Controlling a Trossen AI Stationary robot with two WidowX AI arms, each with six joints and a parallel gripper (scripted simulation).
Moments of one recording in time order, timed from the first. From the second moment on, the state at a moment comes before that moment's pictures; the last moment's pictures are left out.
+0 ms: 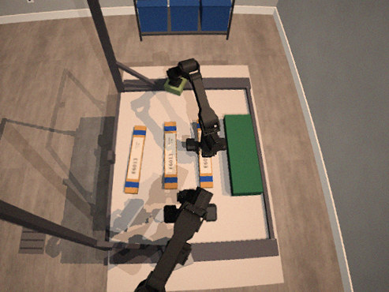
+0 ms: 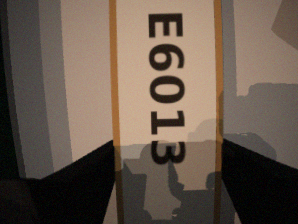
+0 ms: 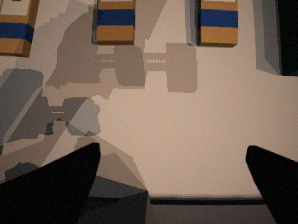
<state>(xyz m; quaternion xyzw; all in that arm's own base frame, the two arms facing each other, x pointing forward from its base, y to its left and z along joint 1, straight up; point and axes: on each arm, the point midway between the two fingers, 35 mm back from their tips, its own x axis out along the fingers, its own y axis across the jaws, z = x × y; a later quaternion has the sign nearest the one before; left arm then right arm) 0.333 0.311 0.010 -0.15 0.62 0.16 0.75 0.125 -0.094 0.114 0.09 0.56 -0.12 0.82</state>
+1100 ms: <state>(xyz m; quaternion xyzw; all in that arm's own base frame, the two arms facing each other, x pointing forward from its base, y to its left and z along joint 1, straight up) 0.338 0.315 0.058 -0.15 0.62 0.16 0.75 0.125 -0.094 0.114 0.09 0.56 -0.12 0.82</state>
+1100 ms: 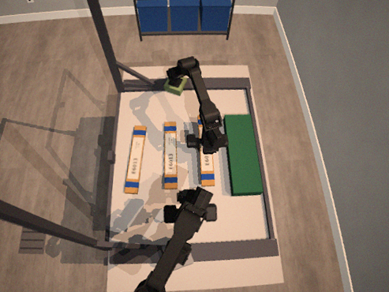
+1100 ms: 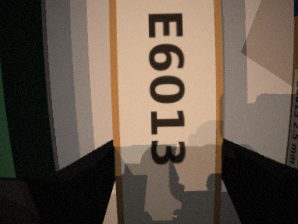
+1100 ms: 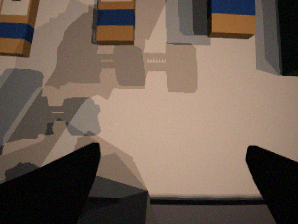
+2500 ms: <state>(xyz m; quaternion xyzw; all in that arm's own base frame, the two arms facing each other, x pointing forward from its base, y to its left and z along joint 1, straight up) 0.342 0.298 0.083 -0.15 0.62 0.16 0.75 0.125 -0.094 0.114 0.09 0.56 -0.12 0.82</state>
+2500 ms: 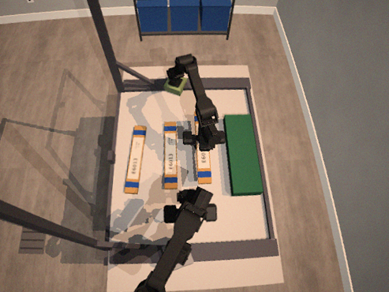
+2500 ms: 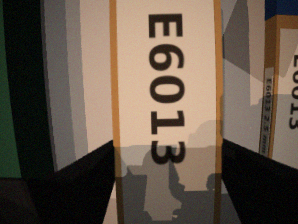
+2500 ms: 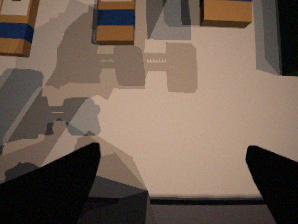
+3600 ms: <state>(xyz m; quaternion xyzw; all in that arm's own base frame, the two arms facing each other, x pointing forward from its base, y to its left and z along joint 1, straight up) 0.336 0.239 0.135 -0.14 0.62 0.17 0.76 0.125 -0.094 0.114 0.09 0.56 -0.12 0.82</state>
